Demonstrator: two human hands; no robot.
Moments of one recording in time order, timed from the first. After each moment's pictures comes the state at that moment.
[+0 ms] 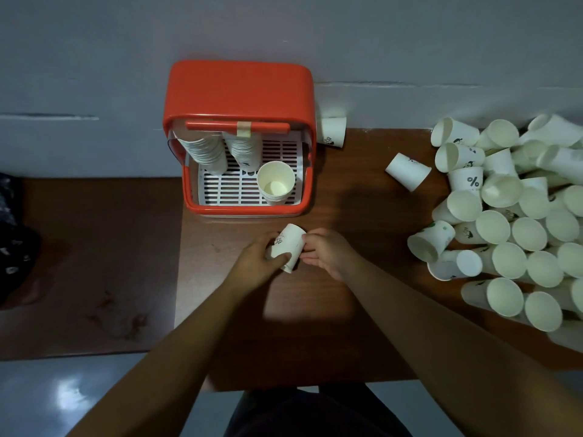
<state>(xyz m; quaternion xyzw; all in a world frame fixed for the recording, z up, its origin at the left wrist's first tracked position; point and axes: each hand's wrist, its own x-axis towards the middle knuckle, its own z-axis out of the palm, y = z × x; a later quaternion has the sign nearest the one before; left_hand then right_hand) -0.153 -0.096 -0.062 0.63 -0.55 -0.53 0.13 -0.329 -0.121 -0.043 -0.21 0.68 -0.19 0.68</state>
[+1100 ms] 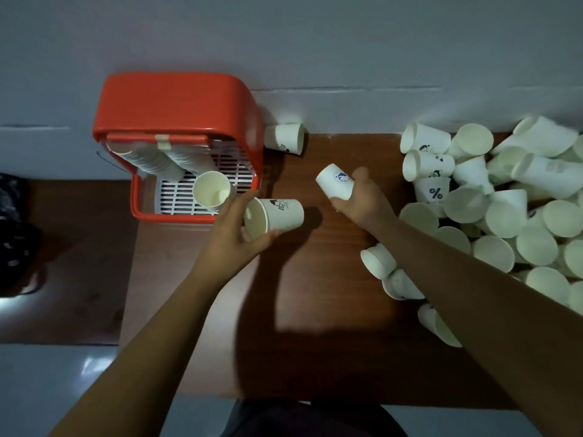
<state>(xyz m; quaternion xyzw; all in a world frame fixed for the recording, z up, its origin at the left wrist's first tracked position) -0.261 -0.136 0.002 0.62 -0.66 -0.34 0.26 -0.531 -0.221 -0.043 -0.62 0.71 -0.09 0.31</state>
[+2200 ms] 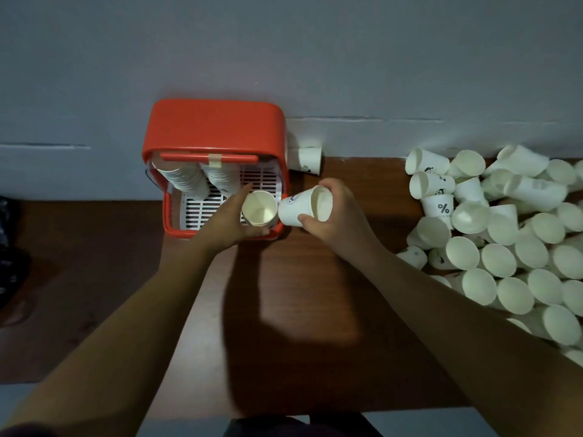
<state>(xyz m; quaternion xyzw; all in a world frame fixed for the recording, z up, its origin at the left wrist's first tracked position) -0.156 -0.203 -0.018 0.61 -0.64 -0.45 0.13 -0.403 -0.172 0.043 -0.65 0.64 -0.27 0.31</state>
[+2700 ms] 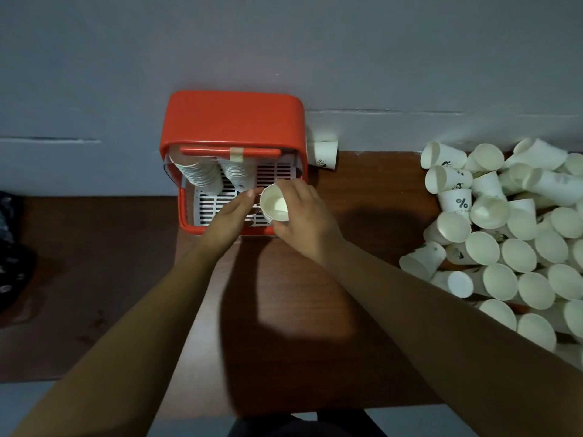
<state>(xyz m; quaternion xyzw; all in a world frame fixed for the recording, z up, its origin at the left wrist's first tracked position) -0.133 -0.188 -0.015 0.58 -0.53 -0.56 0.26 -0.315 -0.181 0.008 -0.78 0.57 -0.16 0.18</state>
